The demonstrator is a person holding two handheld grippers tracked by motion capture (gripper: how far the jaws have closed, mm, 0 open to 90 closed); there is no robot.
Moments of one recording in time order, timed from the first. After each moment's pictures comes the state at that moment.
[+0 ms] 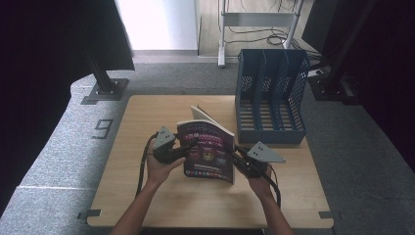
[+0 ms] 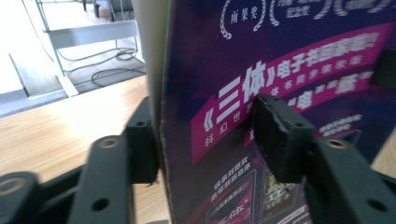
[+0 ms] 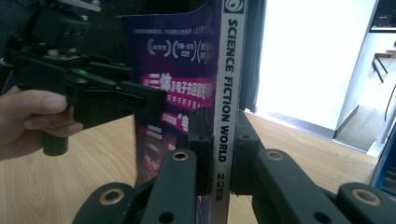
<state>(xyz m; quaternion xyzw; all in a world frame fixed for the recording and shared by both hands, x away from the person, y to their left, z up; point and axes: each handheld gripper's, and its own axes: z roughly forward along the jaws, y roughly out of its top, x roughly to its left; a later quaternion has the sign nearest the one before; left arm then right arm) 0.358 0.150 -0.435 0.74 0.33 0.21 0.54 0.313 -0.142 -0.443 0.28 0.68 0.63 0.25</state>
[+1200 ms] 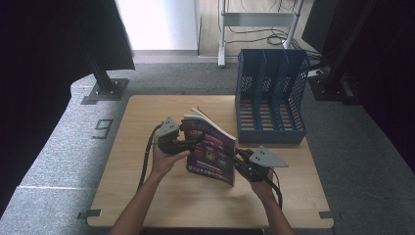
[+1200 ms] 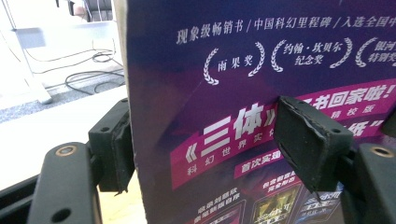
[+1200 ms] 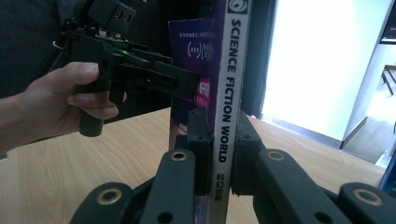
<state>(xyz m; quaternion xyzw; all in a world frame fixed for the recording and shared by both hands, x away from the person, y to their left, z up) 0.378 0.140 -0.422 0.74 0.31 0.17 0.57 0.305 -0.147 -0.446 0.26 0.68 0.64 0.26</state>
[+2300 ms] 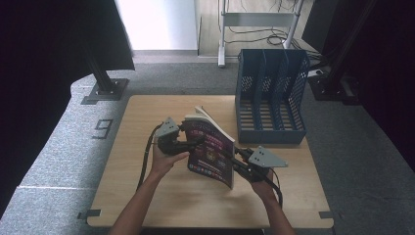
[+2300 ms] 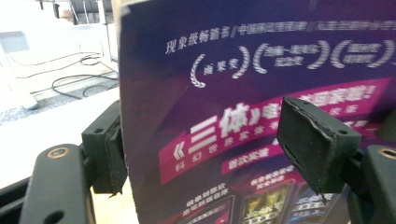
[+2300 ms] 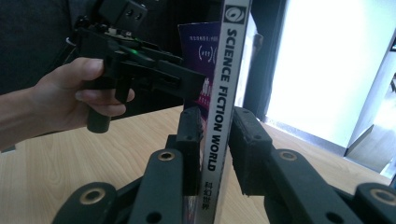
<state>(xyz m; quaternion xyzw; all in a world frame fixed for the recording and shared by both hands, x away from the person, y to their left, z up) 0.377 0.140 -0.420 0.75 0.29 0.16 0.57 0.304 -0.146 -0.442 0.24 0.69 0.64 0.25</state>
